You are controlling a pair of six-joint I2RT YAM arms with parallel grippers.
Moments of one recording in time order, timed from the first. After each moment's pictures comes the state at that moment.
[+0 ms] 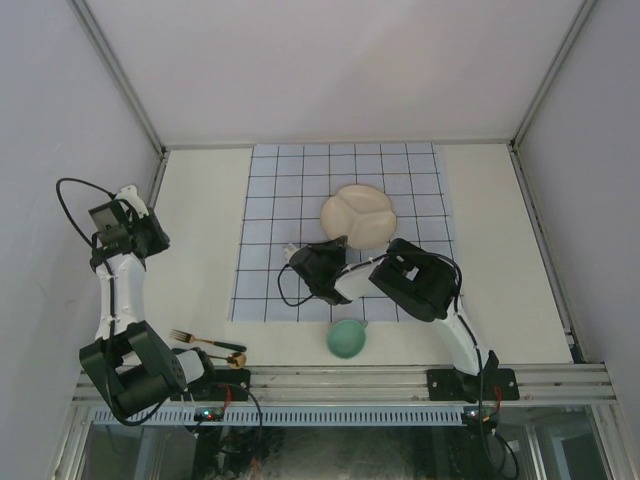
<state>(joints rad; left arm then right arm) 0.47 1.20 0.91 -0.43 0.22 0.01 0.99 2.18 1.15 0.28 0.94 -0.97</state>
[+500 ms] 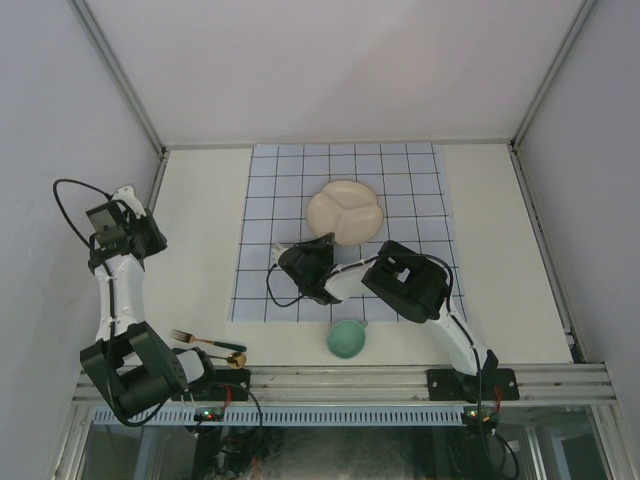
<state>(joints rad) 0.48 1.20 0.91 -0.43 0.21 0.02 1.02 2.25 1.27 0.32 0.94 -1.04</state>
